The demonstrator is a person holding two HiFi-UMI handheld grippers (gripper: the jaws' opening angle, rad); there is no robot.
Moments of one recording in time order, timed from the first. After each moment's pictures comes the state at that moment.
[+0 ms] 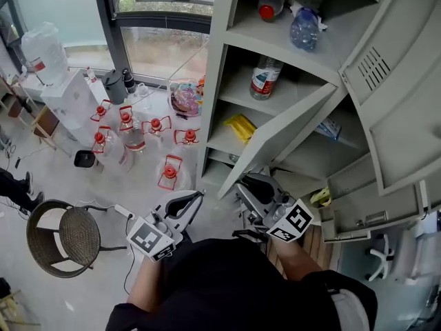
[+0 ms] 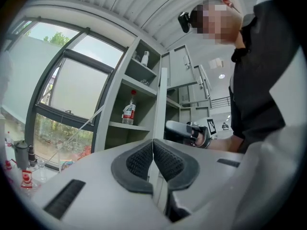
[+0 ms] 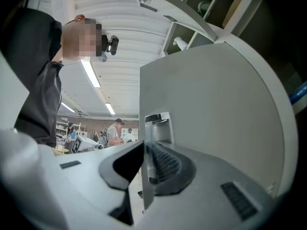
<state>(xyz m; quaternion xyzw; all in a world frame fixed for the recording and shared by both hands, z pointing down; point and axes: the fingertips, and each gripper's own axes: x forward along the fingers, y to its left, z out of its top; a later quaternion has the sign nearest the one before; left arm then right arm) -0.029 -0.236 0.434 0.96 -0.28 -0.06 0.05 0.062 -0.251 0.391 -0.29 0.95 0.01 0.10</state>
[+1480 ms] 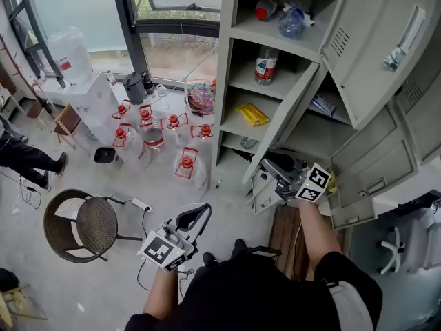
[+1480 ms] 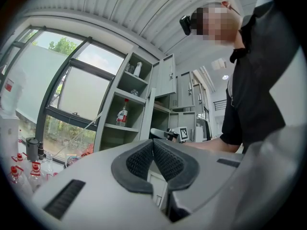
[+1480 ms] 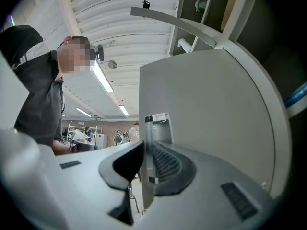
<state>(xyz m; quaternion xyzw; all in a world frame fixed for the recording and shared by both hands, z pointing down) -0.058 -0.079 0.418 0.95 -0.31 -0.07 0.06 0.102 -0.197 0.390 -0.20 0.97 0.00 0.10</state>
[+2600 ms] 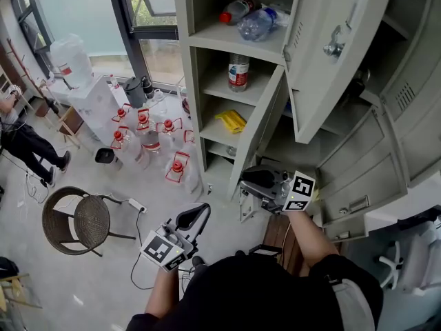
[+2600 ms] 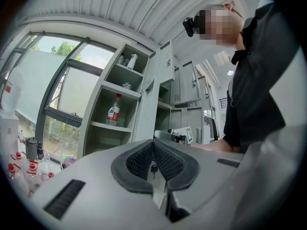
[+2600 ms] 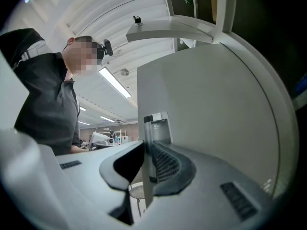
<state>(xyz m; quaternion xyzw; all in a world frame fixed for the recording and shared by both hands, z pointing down) 0.069 -0.099 0.401 0.93 -0.35 -0.07 0.06 0.154 -0.166 0.391 -0.05 0.99 -0.03 0.10</state>
